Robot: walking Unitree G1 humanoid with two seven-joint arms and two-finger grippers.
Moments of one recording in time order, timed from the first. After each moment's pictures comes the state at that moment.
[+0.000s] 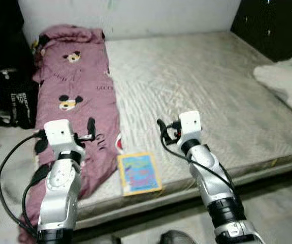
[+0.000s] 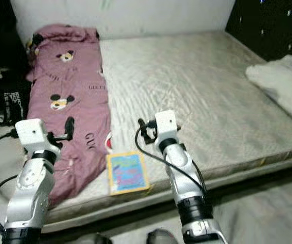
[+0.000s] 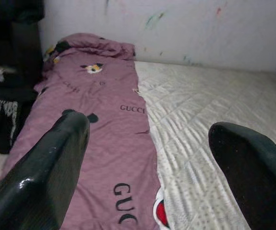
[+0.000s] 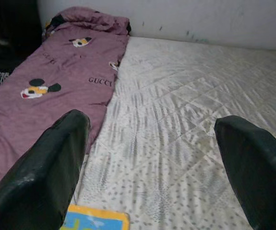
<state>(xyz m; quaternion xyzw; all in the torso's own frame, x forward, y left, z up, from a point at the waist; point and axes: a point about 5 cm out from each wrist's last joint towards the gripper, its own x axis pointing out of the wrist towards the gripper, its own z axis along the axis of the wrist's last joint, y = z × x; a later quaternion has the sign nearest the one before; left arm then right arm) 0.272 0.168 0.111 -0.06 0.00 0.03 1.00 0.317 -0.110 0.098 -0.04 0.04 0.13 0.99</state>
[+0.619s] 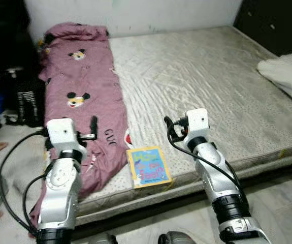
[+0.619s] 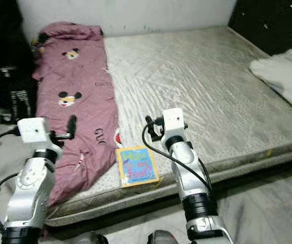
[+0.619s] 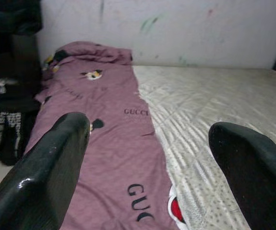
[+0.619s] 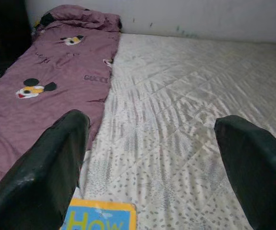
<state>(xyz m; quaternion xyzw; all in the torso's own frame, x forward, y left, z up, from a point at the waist) 0.272 0.174 0.115 -0.04 -0.01 0.03 1.00 0.322 -0.122 0.099 -0.04 0.05 0.11 0.99</state>
